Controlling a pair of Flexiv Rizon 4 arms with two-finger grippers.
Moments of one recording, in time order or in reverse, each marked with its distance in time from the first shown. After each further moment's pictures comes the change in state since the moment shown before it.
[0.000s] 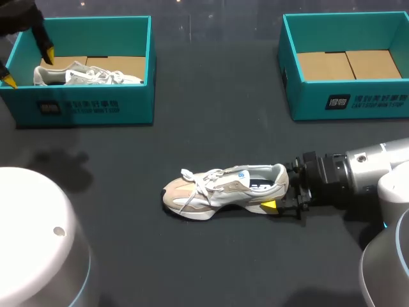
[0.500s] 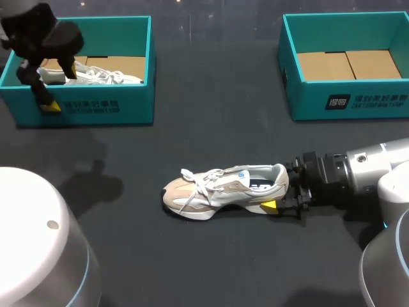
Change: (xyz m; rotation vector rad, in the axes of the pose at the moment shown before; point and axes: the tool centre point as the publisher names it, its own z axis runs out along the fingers) left arm -0.010 -0.063 0.039 -0.097 -0.127 -0.411; right arm 0.000 0.000 0.000 0.000 0.000 0.000
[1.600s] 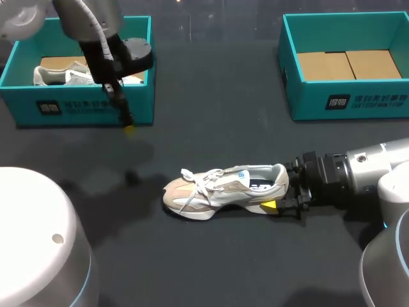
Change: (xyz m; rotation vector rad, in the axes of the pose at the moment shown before) left arm 0.029 -0.115 0.039 -0.045 0.065 -0.608; right arm 0.000 0.000 0.000 0.000 0.000 0.000
